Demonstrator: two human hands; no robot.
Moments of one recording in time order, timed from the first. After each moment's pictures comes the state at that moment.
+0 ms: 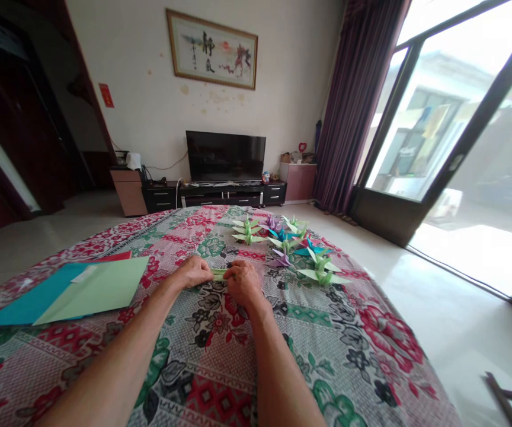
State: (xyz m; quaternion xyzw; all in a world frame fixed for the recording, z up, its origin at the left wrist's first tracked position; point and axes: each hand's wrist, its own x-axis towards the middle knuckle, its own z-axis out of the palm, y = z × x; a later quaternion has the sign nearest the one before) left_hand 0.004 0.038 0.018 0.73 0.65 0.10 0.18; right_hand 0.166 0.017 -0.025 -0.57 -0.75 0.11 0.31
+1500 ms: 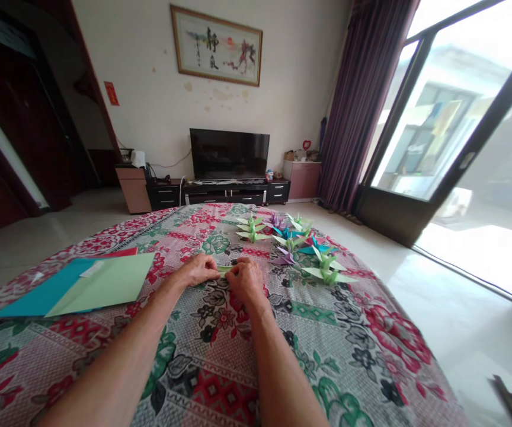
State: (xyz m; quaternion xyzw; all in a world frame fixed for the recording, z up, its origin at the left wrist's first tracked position) left_hand -0.008 0.047 -0.006 0.75 0.58 0.21 0.22; right_hand 0.154 0.014 -0.021 -0.62 -0.70 0.11 0.33
